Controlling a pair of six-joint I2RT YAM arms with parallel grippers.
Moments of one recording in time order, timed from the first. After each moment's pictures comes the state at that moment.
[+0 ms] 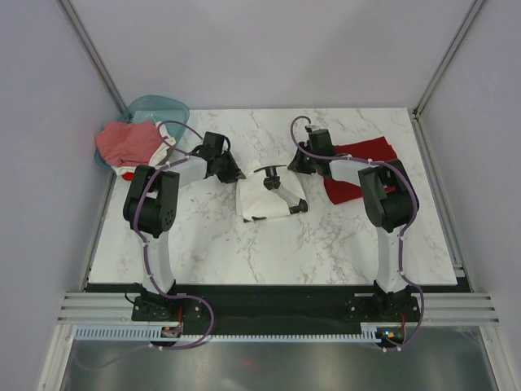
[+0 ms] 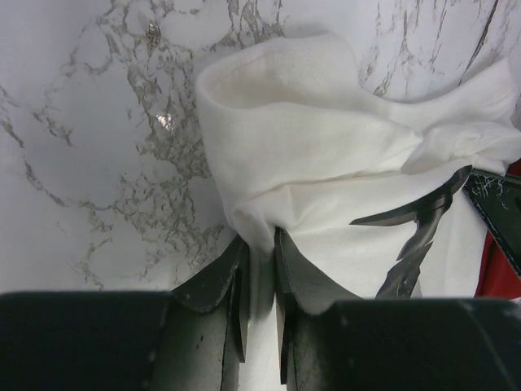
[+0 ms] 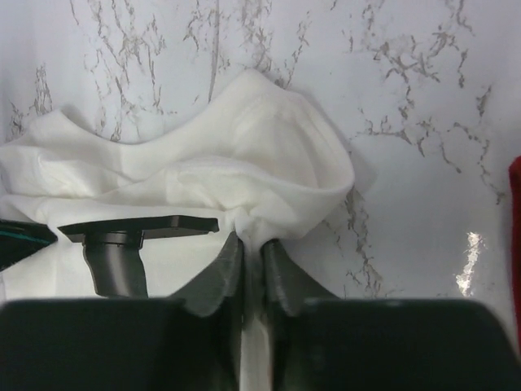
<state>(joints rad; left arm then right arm) -0.29 2.03 1.31 -0.19 0.21 -0.74 0.35 2.12 1.36 0.07 -0.18 0.49</state>
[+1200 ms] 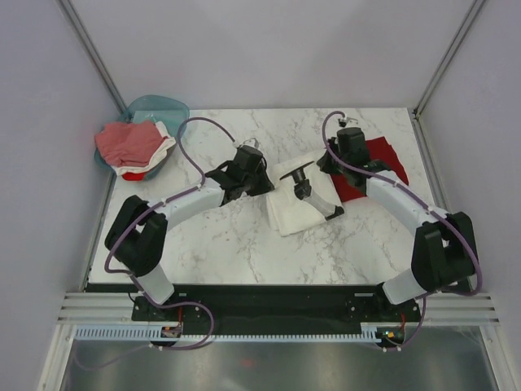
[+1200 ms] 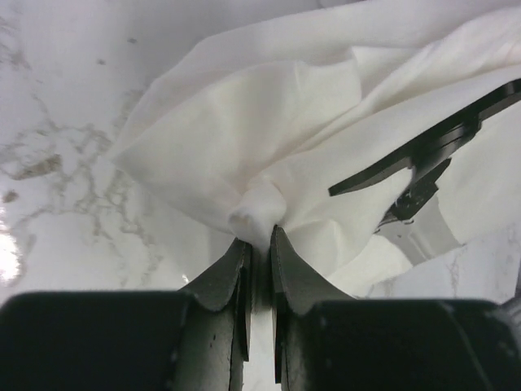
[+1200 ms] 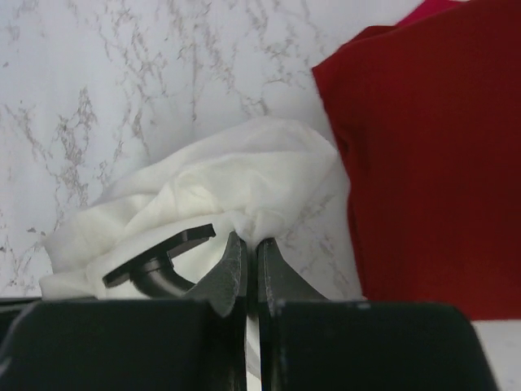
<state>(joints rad) -0.65 1.69 1.16 -0.21 -0.05 -0.76 0.34 1.54 1.10 -0.18 0.06 0.48</state>
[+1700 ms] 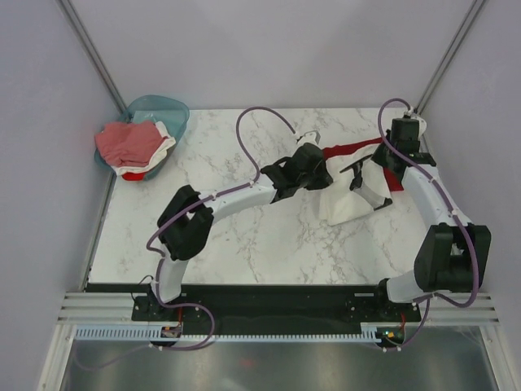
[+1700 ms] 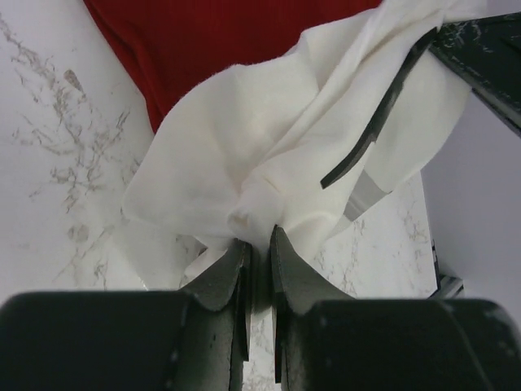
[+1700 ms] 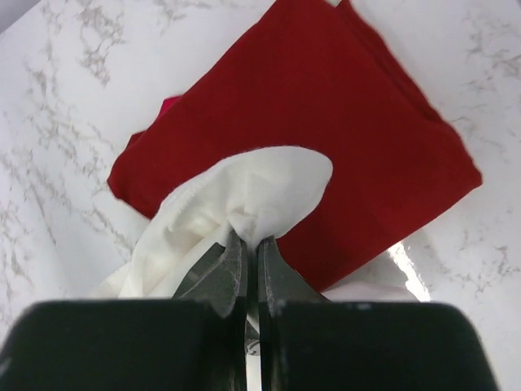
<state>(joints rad) -0.92 1.99 1.60 -0.16 -0.11 -0.82 0.00 1.44 1.13 -0.36 0.14 0.49</state>
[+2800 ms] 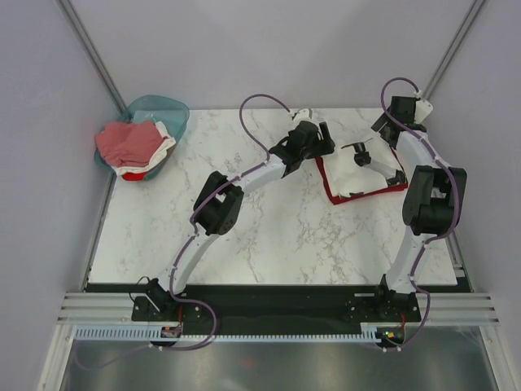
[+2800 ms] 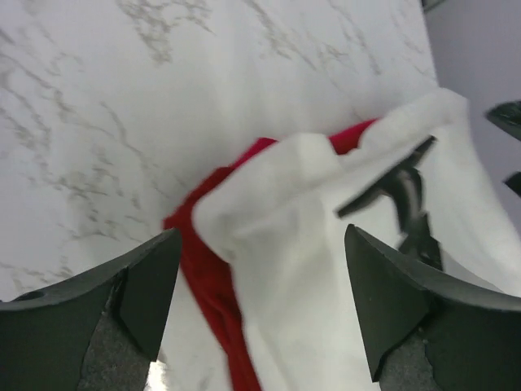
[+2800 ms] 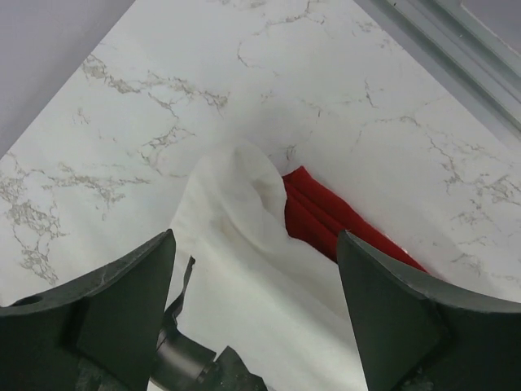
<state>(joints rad) -0.77 2.53 2.18 -0.05 -0.18 -0.72 -0.11 1.99 1.59 -0.30 0.34 0.59</state>
